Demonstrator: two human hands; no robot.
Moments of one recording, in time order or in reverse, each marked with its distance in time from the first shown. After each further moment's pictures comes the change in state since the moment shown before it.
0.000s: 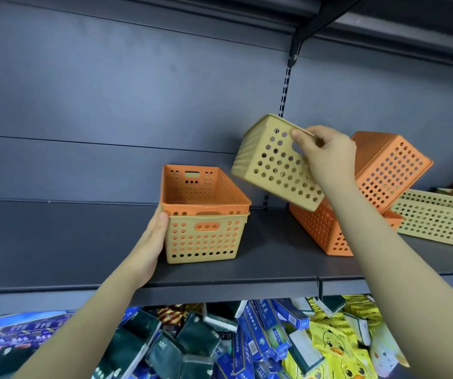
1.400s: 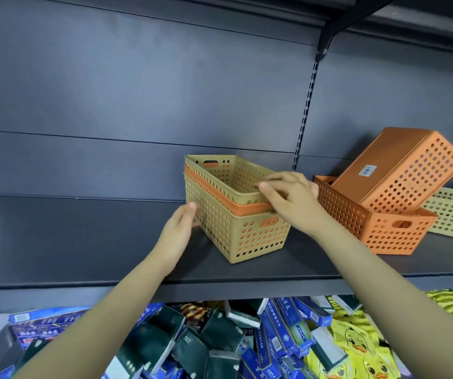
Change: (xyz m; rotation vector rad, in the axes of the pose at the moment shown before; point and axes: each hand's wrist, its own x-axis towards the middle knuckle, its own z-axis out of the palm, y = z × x) left_hand 0.011 0.009 -0.023 0.178 0.116 -0.002; right_hand -0.080 -0.021 0.080 -0.204 -0.491 -0.110
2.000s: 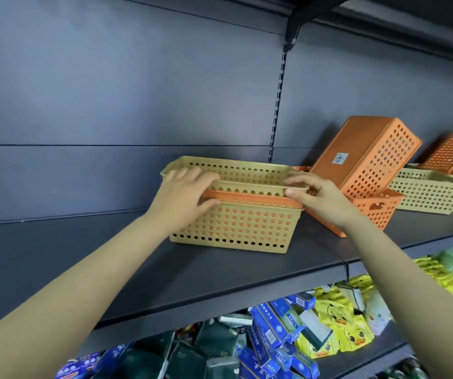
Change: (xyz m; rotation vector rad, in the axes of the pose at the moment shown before) left_hand 0.082 0.045 -0.007 1.104 -0.135 0.855; right_hand -0.012 0.058 -0.025 0.202 -0.001 0.211
